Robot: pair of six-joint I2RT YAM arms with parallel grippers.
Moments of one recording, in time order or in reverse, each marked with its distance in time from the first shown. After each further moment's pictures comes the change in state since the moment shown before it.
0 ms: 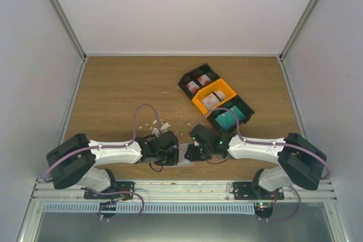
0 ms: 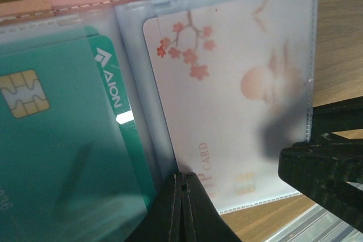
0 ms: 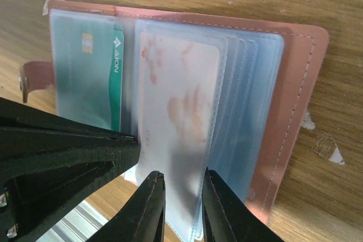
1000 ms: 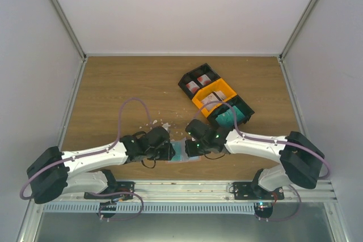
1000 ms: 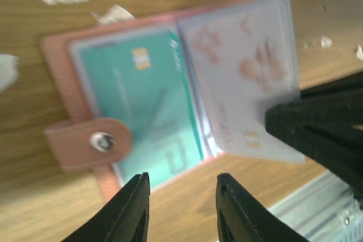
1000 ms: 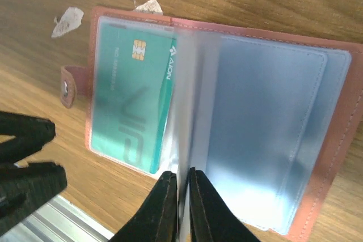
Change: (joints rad) left arm 0.031 -0.221 0.023 -0.169 -0.076 0.045; right arm 0.005 0.009 0.136 -0.171 0.094 -0.069
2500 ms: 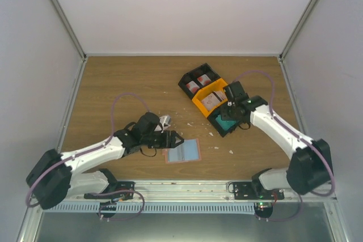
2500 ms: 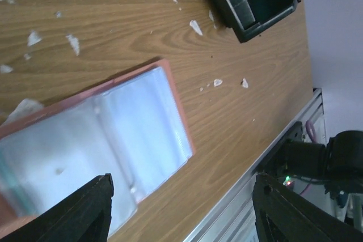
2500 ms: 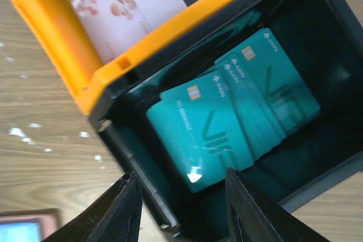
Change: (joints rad) left arm 0.234 -0.055 -0.039 0.235 0.311 0.134; right arm -0.562 -0.097 0.231 -0.341 0.265 -0.392
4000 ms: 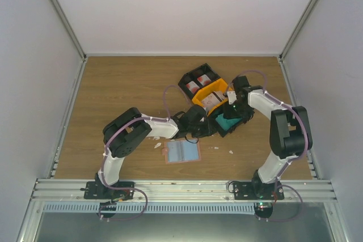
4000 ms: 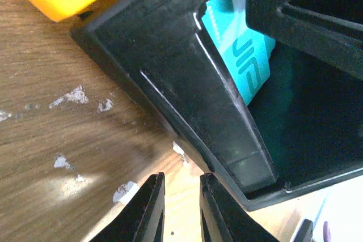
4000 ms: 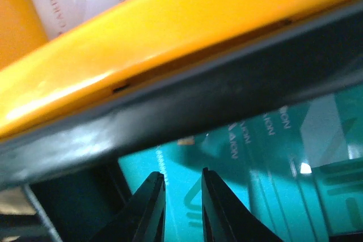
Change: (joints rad) left arm -0.159 0.877 0.556 0.346 -0.097 -0.194; right arm -0.259 0.421 0.125 0.019 -0.346 -0.414
